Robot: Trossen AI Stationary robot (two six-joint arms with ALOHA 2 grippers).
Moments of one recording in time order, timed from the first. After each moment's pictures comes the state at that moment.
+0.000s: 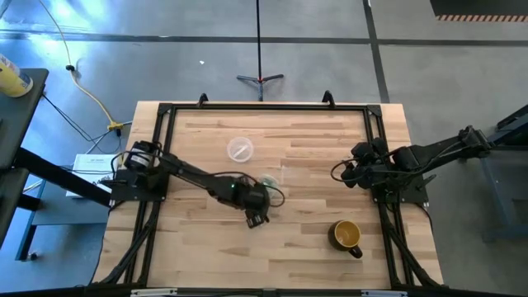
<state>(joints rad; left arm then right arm) -0.26 1.88 1.27 -0.61 -0.23 -0.61 0.29 0.81 0.72 -1.11 0.73 0.92</state>
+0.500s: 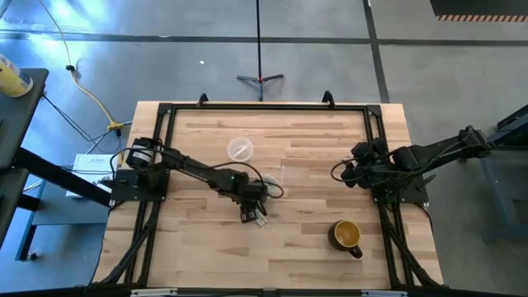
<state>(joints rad) -0.17 1.88 1.16 -0.52 -0.06 -0.39 0.29 0.81 0.72 -1.11 0.73 0.92</state>
